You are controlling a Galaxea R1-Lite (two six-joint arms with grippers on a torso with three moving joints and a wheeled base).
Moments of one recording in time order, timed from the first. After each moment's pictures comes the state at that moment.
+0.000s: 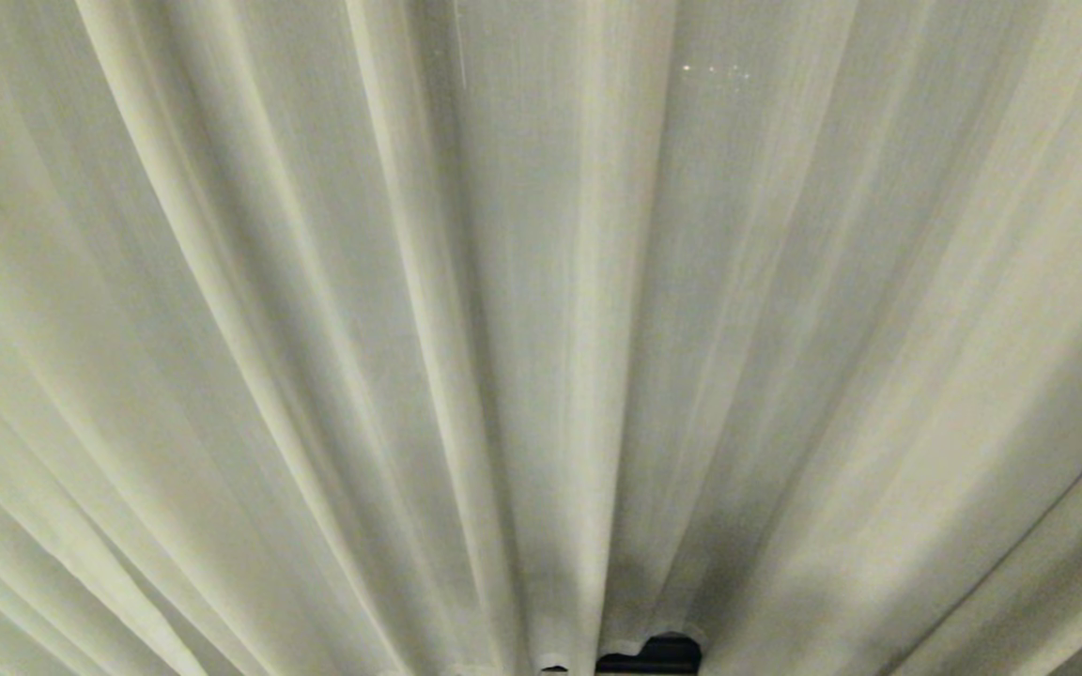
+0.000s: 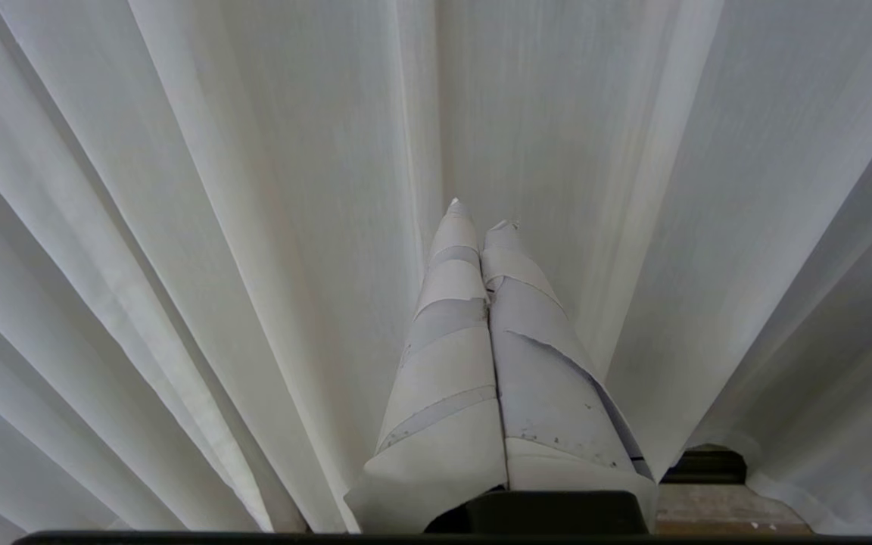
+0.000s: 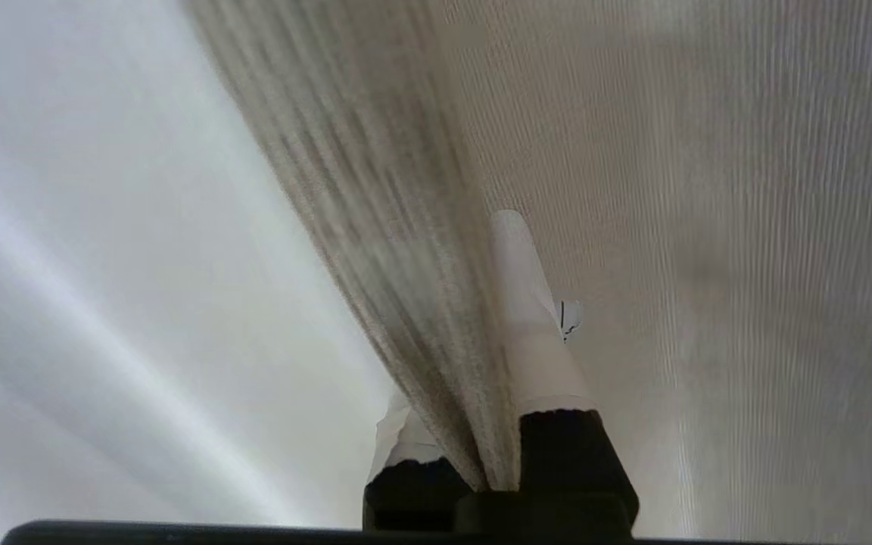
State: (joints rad) left arm 0.00 0.00 0.00 0.00 0.00 0.03; right arm -0.82 1.52 -1.12 -0.49 0.39 0.36
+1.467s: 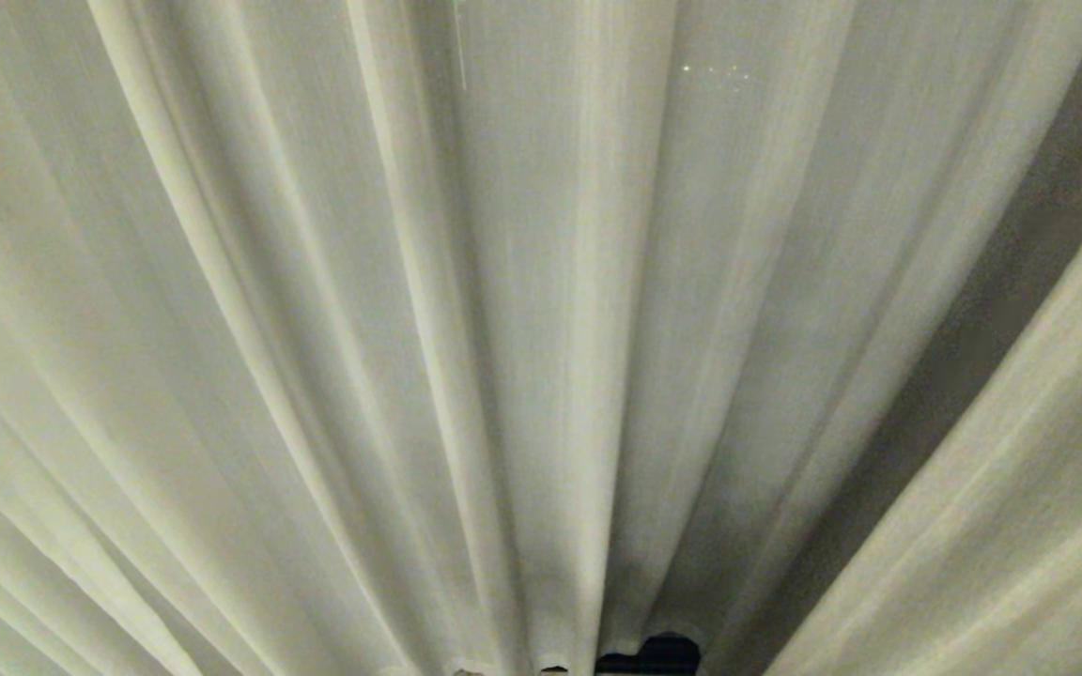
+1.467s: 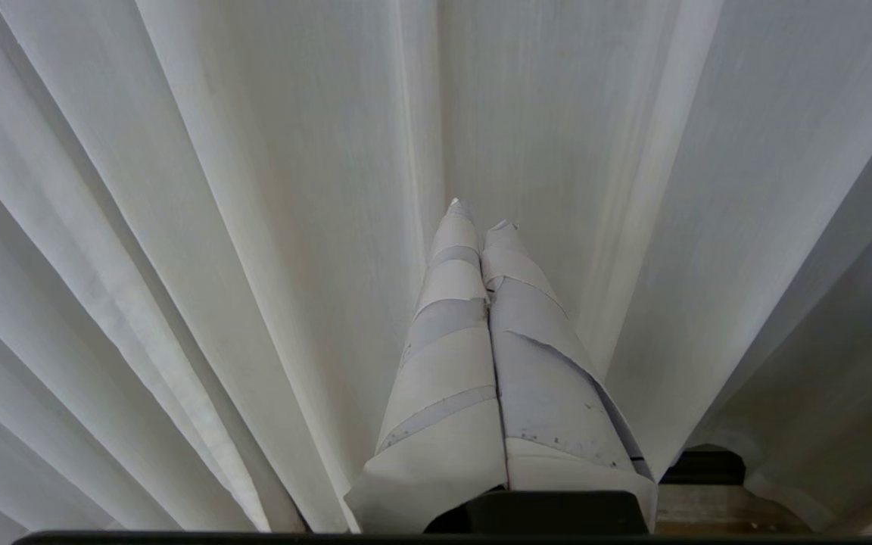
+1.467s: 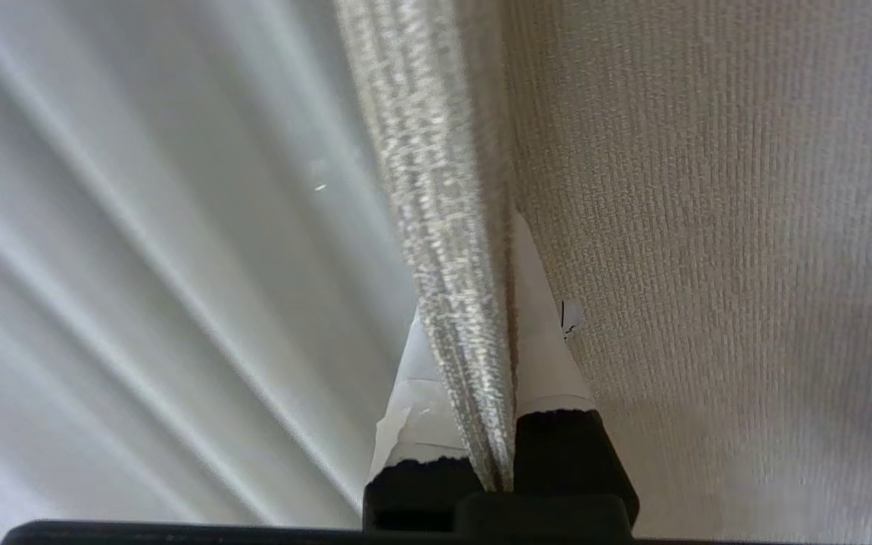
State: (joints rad) left arm 0.00 0.00 0.00 0.00 0.00 0.03; right arm -0.18 1.00 -0.72 -0.49 0.39 0.46
